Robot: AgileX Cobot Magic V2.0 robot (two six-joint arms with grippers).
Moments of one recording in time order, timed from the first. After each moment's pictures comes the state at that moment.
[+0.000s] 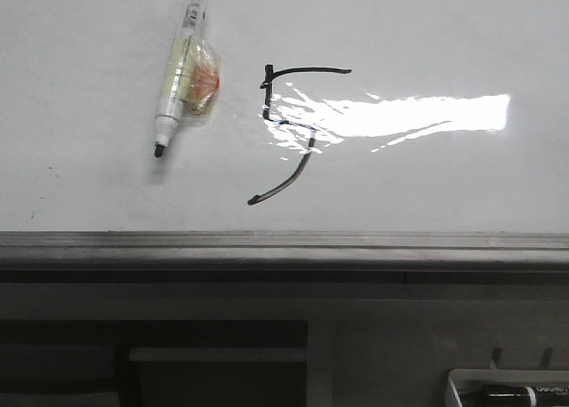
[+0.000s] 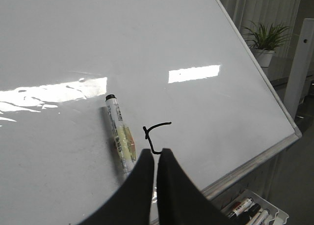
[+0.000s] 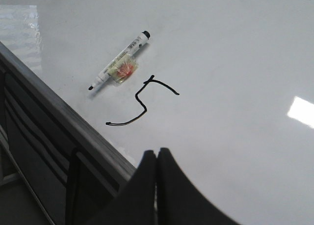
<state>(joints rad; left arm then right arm) -0.76 0.19 -0.24 -0.77 0.07 0.65 0.65 0.07 -0.29 0.02 0.35 -0.28</state>
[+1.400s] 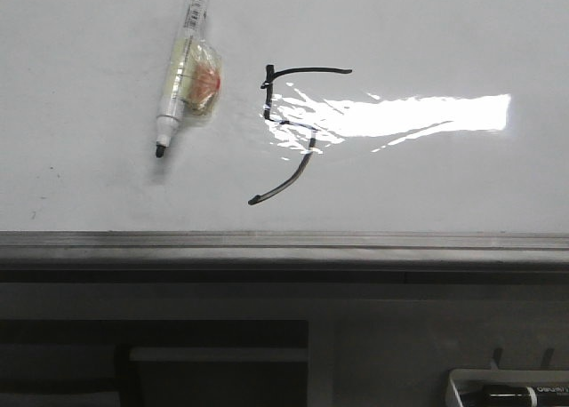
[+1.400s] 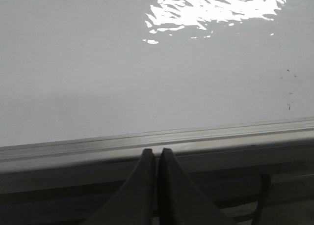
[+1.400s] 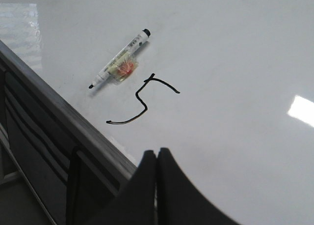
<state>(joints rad) -0.11 -0.01 0.00 -0.19 0.33 0.18 0.65 0.07 -0.28 0.02 0.35 -0.28</state>
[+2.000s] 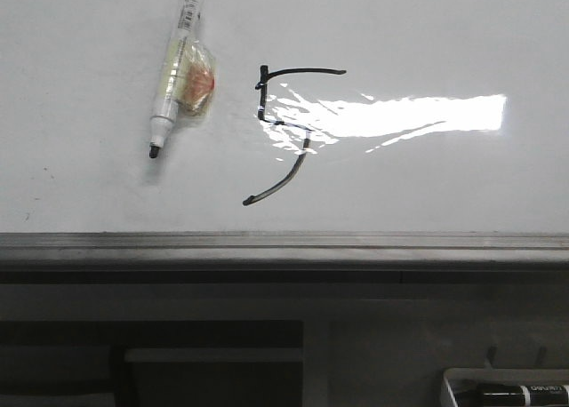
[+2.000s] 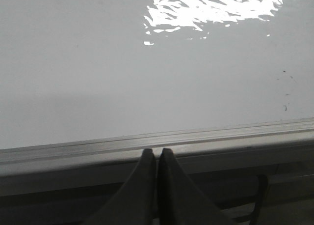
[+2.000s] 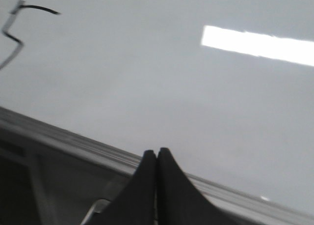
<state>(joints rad) -0.11 -0.01 0.00 -0.19 0.33 0.18 0.23 0.05 -0.04 -0.09 0.23 -0.02</state>
